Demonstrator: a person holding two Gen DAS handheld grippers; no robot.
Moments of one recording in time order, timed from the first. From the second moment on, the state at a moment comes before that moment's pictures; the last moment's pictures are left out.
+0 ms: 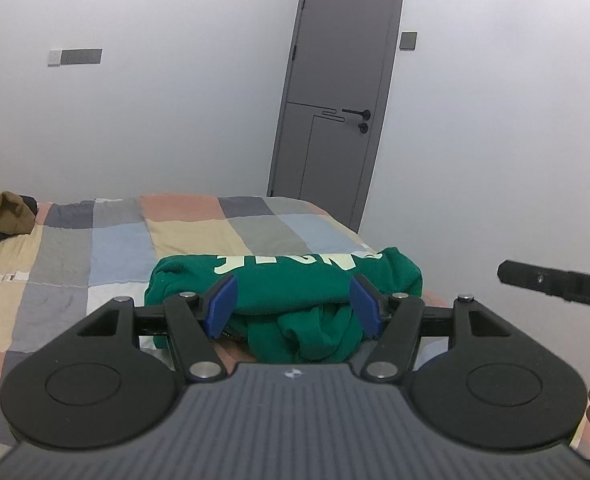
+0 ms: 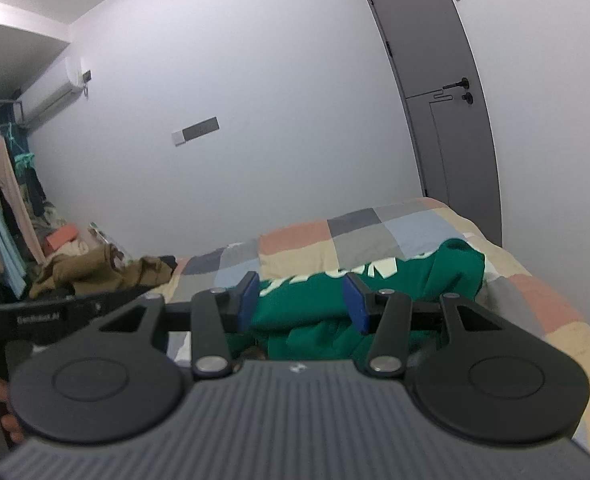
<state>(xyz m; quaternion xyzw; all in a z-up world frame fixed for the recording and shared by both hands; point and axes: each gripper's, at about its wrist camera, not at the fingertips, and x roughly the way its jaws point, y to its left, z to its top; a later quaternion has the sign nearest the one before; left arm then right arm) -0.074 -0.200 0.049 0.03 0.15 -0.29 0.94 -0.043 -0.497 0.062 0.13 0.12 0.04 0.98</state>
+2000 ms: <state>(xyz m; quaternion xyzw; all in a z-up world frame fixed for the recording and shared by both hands) -0.109 -0.195 0.008 0.06 0.17 -0.25 0.95 -0.070 -0.443 0.031 0.06 0.17 -0.03 0.98</state>
